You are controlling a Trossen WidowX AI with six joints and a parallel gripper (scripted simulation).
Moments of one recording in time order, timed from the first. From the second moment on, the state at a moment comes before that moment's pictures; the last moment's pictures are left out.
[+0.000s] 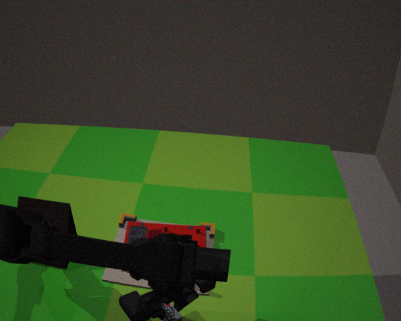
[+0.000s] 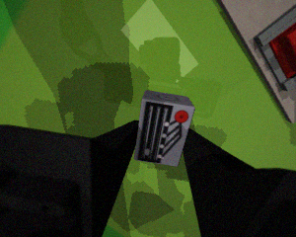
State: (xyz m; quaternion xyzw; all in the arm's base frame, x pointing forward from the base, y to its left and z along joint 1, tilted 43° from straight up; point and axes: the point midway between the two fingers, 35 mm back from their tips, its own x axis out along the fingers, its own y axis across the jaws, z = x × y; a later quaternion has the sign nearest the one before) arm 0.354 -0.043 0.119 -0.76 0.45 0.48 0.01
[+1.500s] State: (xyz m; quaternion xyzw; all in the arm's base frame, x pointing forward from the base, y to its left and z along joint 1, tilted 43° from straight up) arm 0.343 0.042 0.185 -0.76 0.47 0.45 0.04
